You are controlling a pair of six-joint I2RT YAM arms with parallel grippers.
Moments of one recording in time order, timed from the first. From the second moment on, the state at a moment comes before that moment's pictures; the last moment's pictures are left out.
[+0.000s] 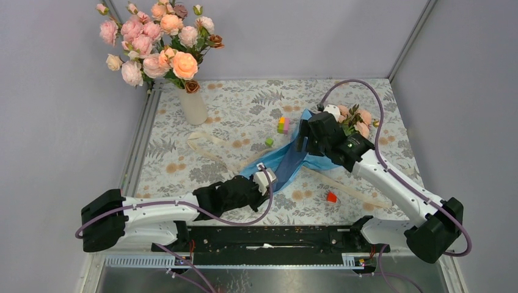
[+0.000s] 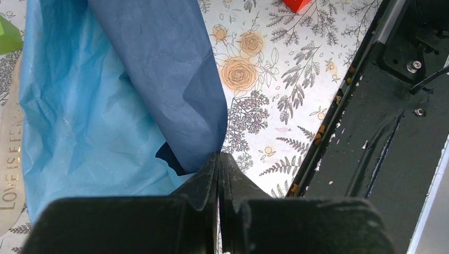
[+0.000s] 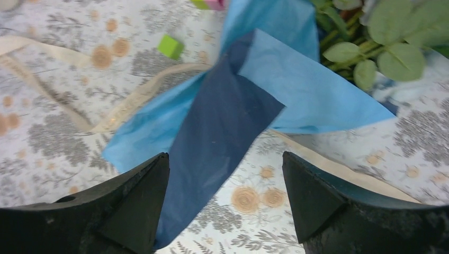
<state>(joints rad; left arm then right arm) -1.18 1.12 0.49 0.15 -0.08 -0.16 0.65 1.23 1.12 -0.69 0.28 0.65</state>
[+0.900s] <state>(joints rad) -1.25 1.13 0.50 0.12 -0.15 -0.13 0.65 1.19 0.90 -0.47 0.31 0.68</state>
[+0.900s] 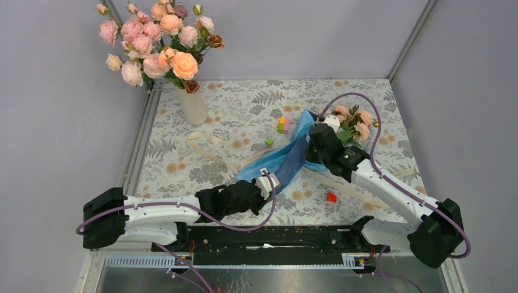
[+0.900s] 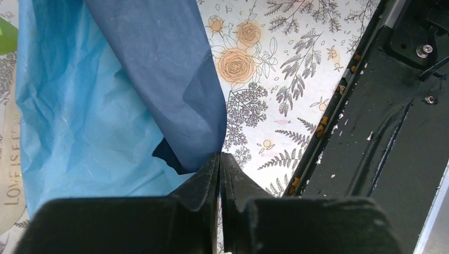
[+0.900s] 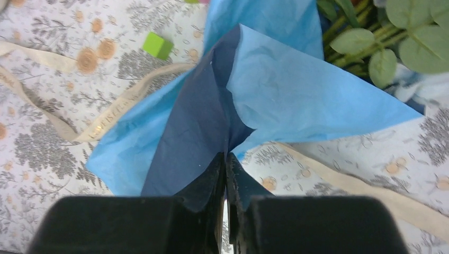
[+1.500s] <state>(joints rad) -1.24 1.12 0.70 0.11 -0.13 -0.32 0.65 0.89 0.81 -1.03 0.38 0.84</state>
